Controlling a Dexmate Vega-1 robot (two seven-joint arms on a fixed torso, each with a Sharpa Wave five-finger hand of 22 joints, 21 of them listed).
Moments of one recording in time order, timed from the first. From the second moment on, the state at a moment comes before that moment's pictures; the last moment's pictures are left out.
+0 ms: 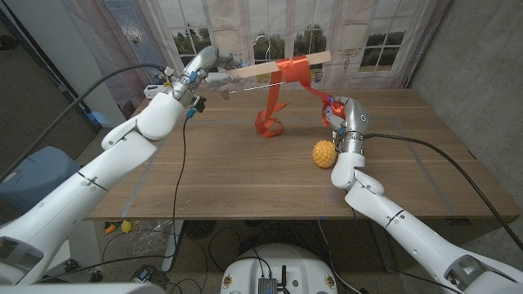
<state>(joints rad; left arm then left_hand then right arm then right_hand) 0.88 0.84 0.26 -2.02 -0.02 -0.04 0.15 1.29 0.00 0.38 -0.18 0.17 1.05 0.05 0.24 0.22 0.98 -0.04 0.27 0.69 1.09 -0.11 0.43 0.80 0.46 -0.04 1.11 0.18 -0.86 -0.46 -0.57 -1.60 -0.42 -0.28 -0.88 1.26 -0.04 0.26 -0.15 0.18 1.02 0.01 0.22 0.23 0.87 0.07 0.51 0.36 1.07 -0.02 0.39 0.79 0.77 -0.09 1.18 0.21</state>
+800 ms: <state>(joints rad) 0.99 0.95 0.18 -2.08 -0.16 -0.02 0.05 1.29 0.00 0.38 -0.18 0.17 1.05 0.05 0.23 0.23 0.98 -0.04 0.27 0.69 1.09 -0.11 0.42 0.81 0.45 -0.04 1.11 0.18 -0.68 -0.50 -0.61 -1.55 -0.41 -0.27 -0.78 1.26 -0.04 0.26 -0.15 0.18 1.02 0.01 0.21 0.23 0.88 0.07 0.50 0.36 1.07 -0.02 0.39 0.79 0.77 -0.08 1.19 0.20</state>
